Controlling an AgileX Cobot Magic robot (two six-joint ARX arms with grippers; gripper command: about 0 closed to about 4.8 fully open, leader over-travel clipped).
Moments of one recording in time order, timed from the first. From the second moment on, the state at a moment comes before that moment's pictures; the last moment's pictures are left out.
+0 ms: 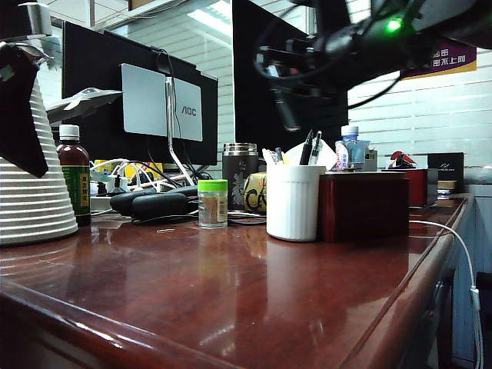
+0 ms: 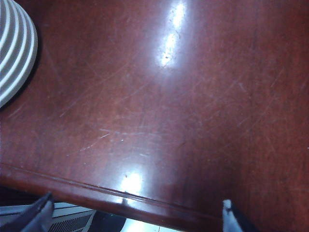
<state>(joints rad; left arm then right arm) -0.51 0.79 0.57 -0.51 -0.14 0.00 0.51 1.61 0.85 0.81 -0.08 -0.04</state>
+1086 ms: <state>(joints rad) -0.51 0.79 0.57 -0.51 -0.14 0.00 0.49 1.63 0.85 0.79 -0.05 -0.05</state>
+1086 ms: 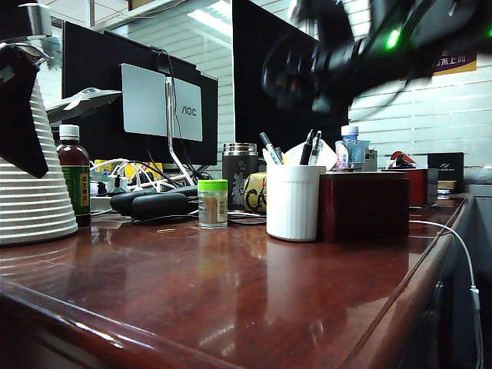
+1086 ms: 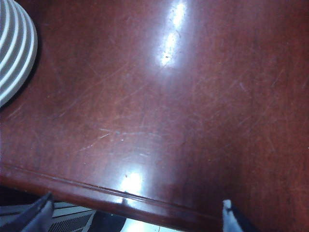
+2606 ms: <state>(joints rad) -0.51 0.01 0.36 -0.40 0.09 -0.14 0.50 0.05 0.35 -0.28 -0.10 0.07</state>
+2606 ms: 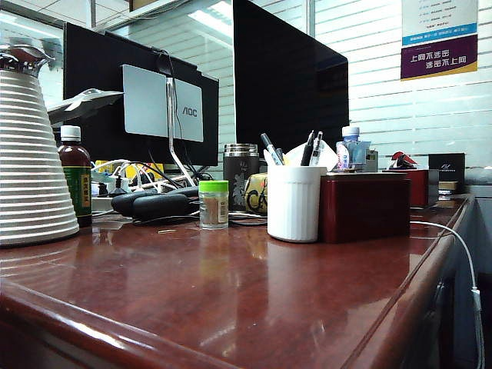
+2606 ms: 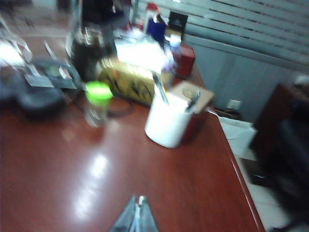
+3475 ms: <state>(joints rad) -0.07 0.00 0.08 -0.16 0.06 -0.17 0.49 0.05 0.01 -0.17 0.12 0.11</state>
